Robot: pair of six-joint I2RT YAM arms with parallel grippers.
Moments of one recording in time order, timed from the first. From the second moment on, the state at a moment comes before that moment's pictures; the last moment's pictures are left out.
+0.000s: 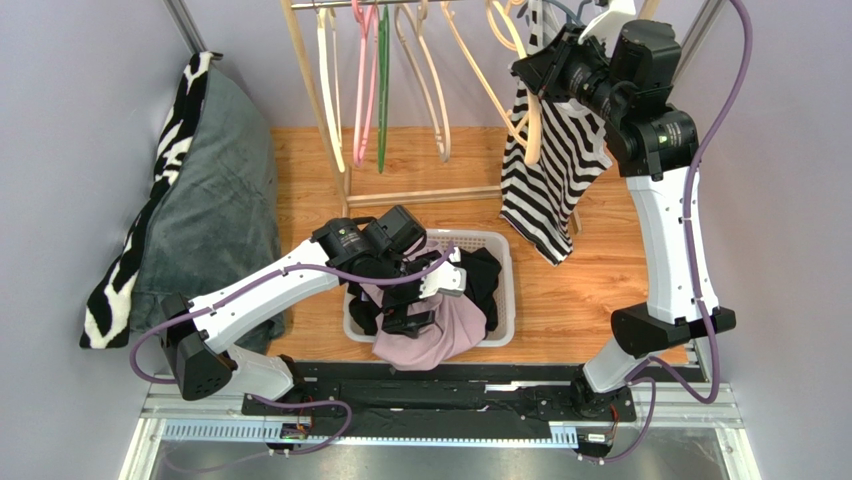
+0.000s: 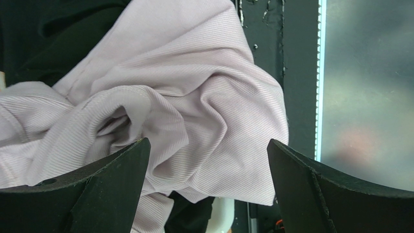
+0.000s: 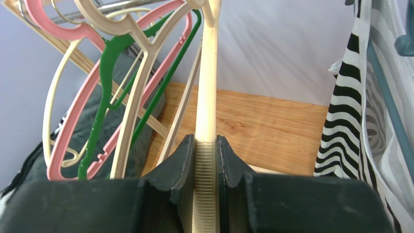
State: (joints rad) left arm -0.94 1.37 1.32 -1.06 0.50 0.59; right arm 0.28 1.63 2.30 -0.73 -0.24 0.38
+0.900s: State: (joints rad) left arm -0.94 1.34 1.40 -1.13 0.52 0.59; right arm 0.36 1.70 2.36 -0.77 -0.17 0.35
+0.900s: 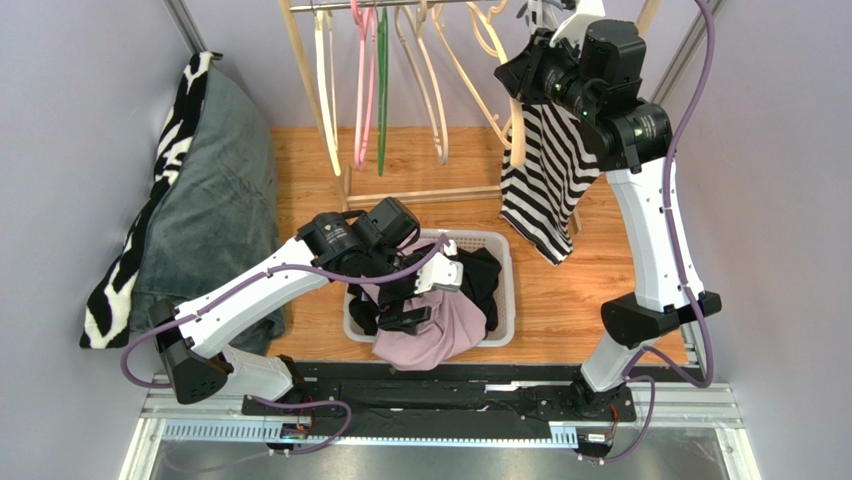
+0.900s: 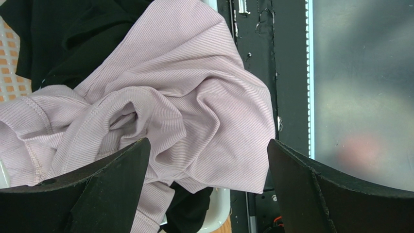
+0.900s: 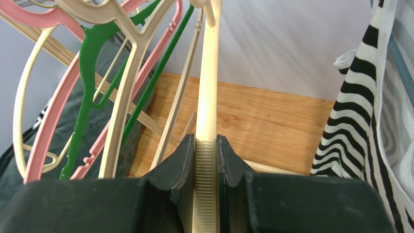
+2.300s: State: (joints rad) left arm -0.94 1.34 1.40 -1.09 0.44 0.57; right arm 0.64 1.18 1.87 -0.68 0.15 0.01
